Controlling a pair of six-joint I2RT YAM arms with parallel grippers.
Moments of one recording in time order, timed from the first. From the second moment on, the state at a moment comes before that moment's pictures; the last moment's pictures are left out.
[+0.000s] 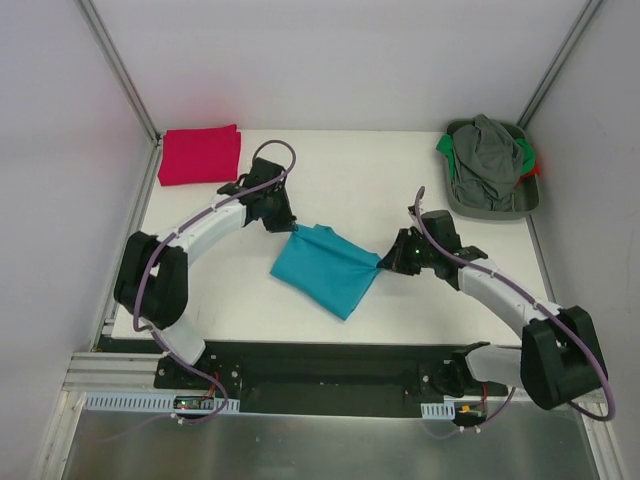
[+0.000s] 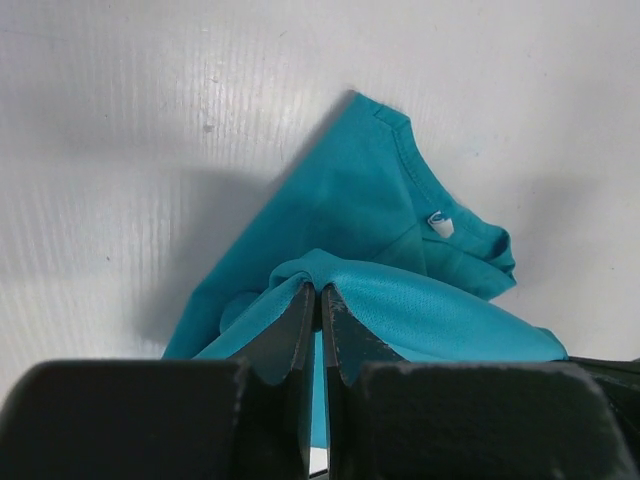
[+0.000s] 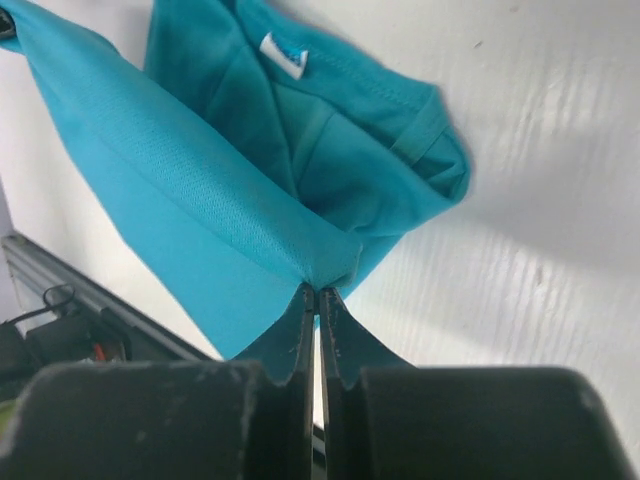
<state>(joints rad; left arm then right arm) -0.43 1.64 1.21 -0.52 0.13 -0.73 0.39 1.20 0.65 -0.26 -0.37 0.60</state>
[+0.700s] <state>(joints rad) -0.41 1.92 1.40 -0.52 0.18 -0.65 0.36 1.39 0.71 -0.21 -0.23 0.64</state>
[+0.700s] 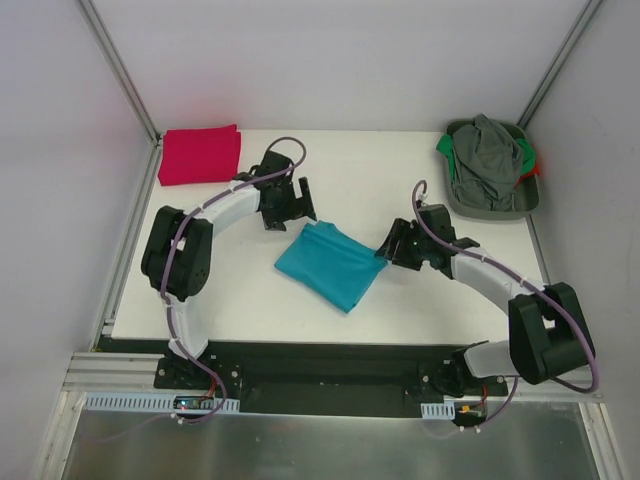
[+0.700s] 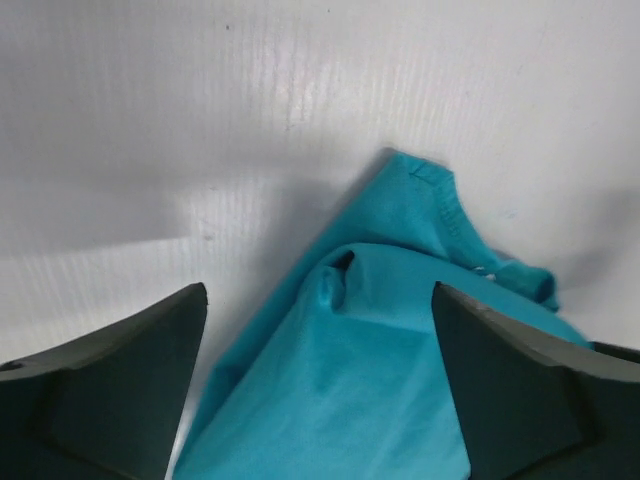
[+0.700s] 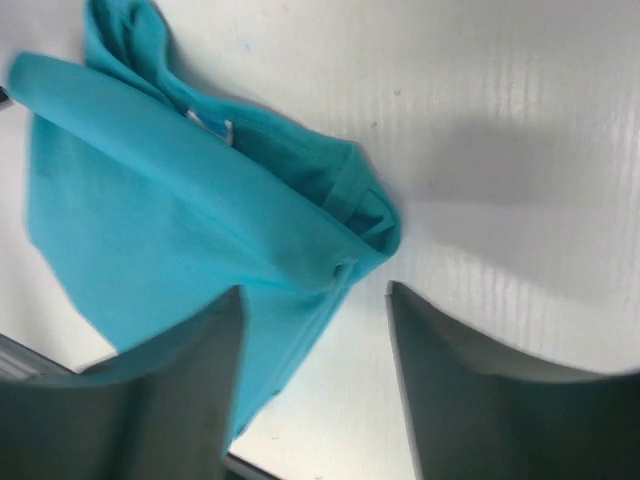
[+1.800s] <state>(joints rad) -0.43 2.06 1.50 -0.38 0.58 -0.66 0.47 1.48 0.77 -0.05 -0.38 0.63</state>
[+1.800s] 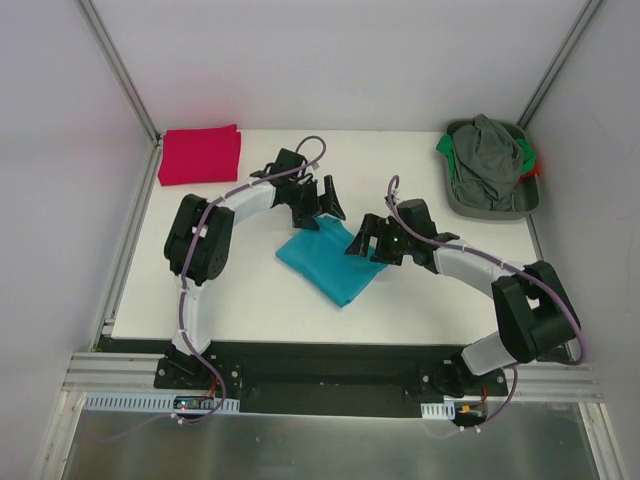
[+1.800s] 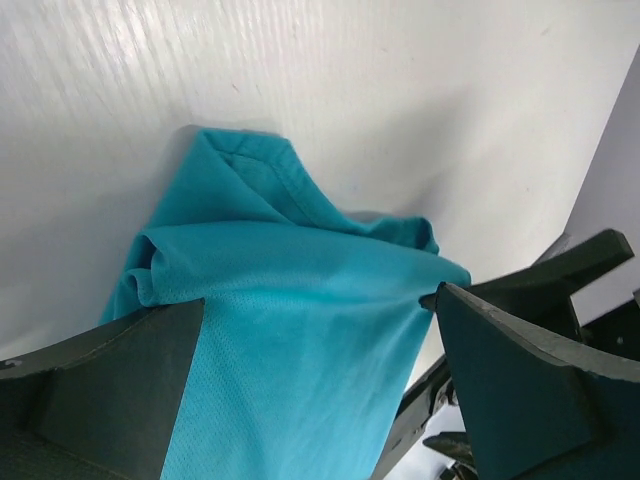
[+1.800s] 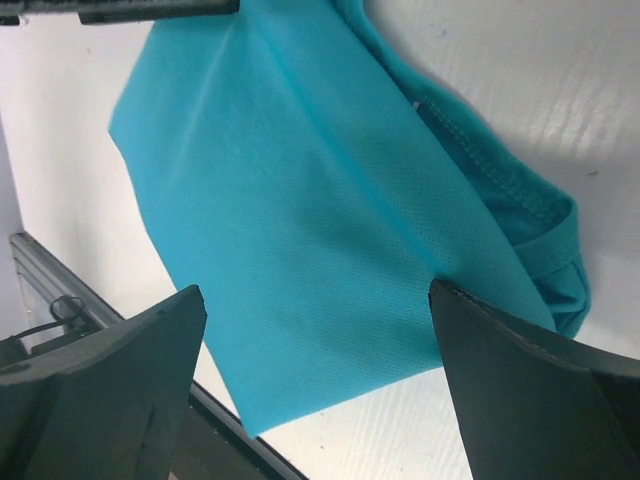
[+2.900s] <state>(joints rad) -0.57 1.61 1.14 -0.41 0.31 -0.72 0.45 1.01 0.67 -0.24 -0.33 0.53</state>
